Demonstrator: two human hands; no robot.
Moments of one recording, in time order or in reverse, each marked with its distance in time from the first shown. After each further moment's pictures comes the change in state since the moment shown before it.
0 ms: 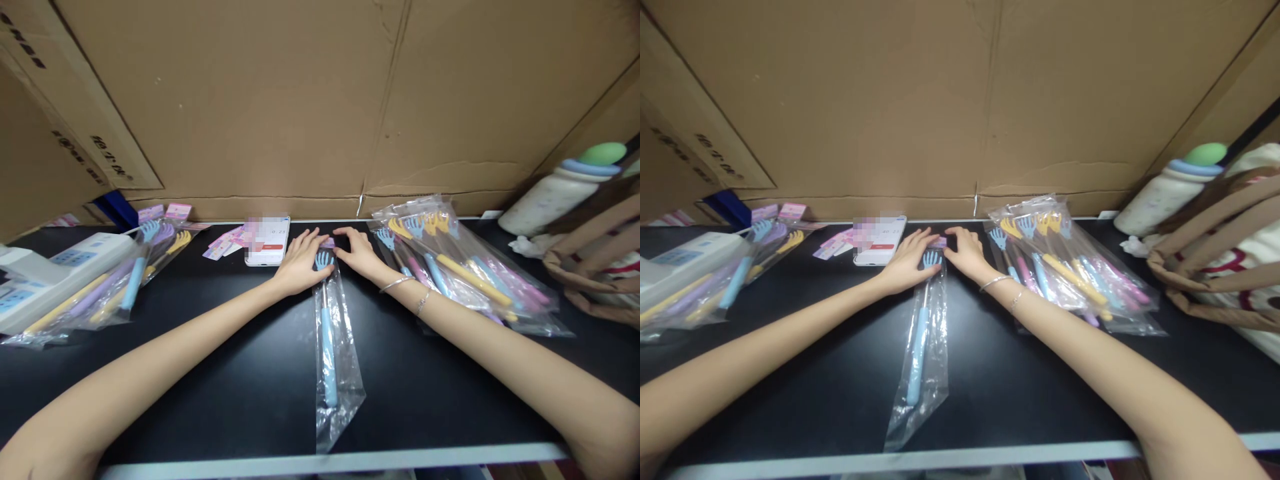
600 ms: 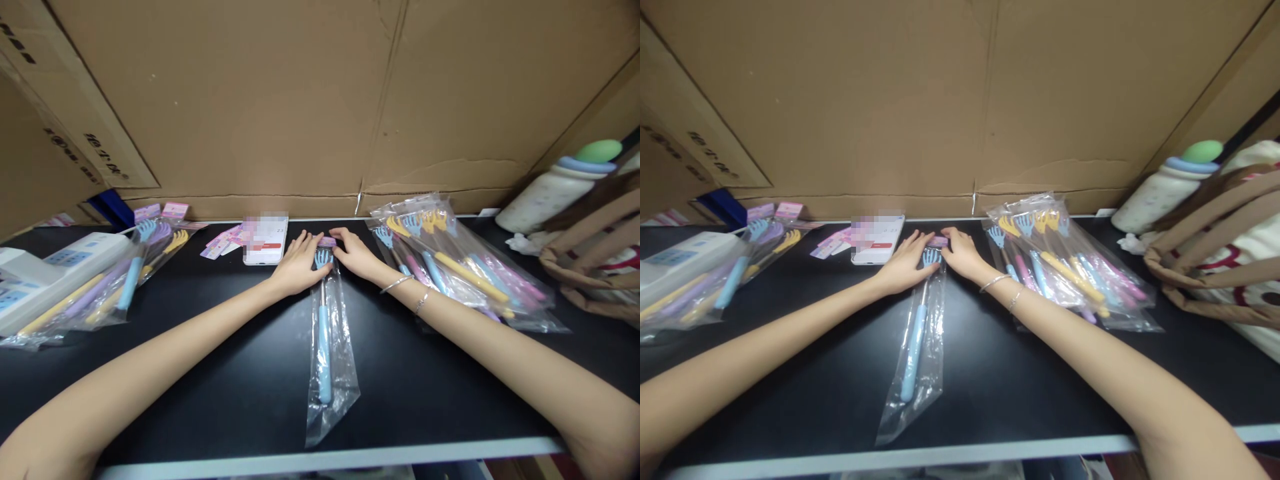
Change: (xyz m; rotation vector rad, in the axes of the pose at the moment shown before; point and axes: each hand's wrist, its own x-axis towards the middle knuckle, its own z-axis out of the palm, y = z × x) left_hand 0.000 0.004 0.001 -0.016 -0.059 -0.044; right_hand 0.000 -0.002 0.002 -0.008 -0.089 -0.088
